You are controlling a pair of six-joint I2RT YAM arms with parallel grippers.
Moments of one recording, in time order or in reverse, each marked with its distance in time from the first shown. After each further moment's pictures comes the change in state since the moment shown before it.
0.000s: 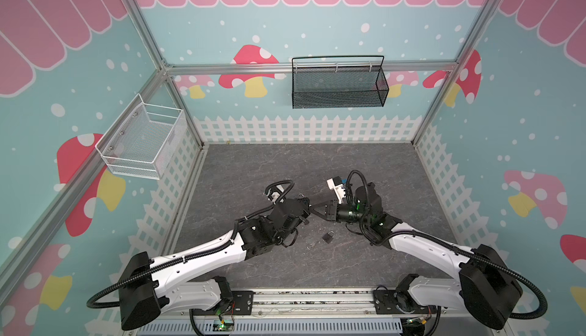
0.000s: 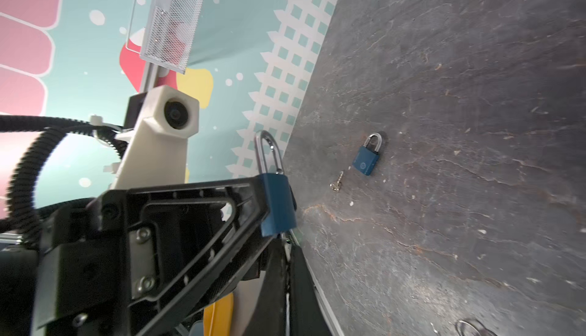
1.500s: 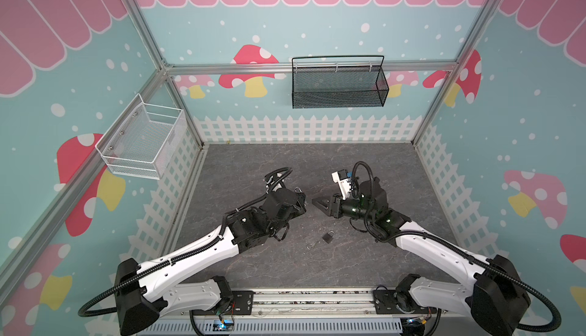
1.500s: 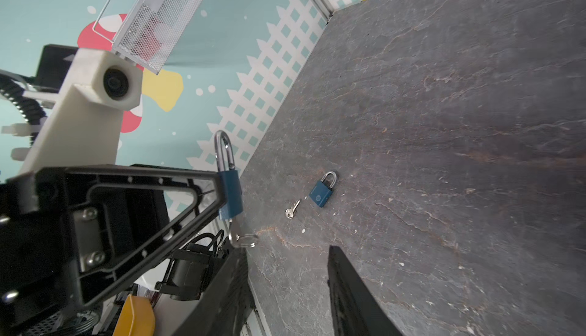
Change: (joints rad) left arm 0.064 -0.021 0.142 -0.214 0.055 0.349; right arm -0.034 -0.099 0.095 -0.280 0.166 -0.351
